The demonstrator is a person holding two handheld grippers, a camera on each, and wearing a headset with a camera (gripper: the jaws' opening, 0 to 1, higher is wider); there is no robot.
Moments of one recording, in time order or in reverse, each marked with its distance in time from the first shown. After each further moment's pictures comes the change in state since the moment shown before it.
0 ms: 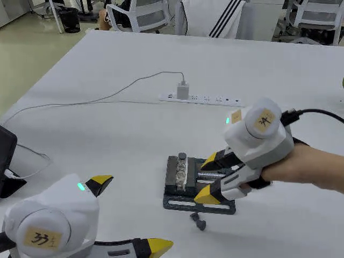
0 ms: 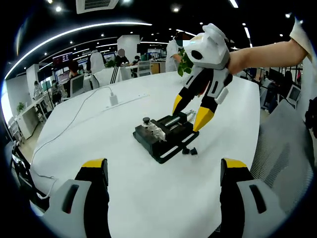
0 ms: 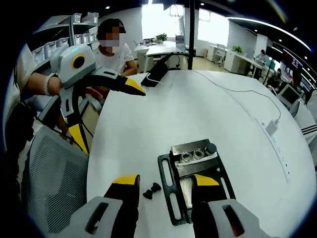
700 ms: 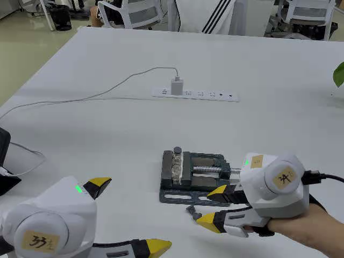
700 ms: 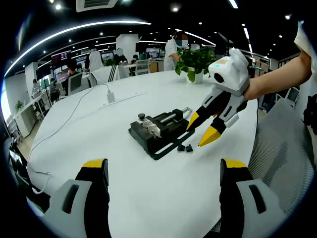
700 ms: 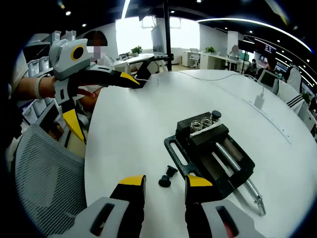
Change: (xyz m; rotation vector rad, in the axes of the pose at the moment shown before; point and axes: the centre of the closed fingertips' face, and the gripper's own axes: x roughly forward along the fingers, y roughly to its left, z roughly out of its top) left arm 0.000 -0.009 -0.008 -0.010 0.006 -0.019; right arm 0.019 0.024 -0.042 0.156 -0.105 -0.137
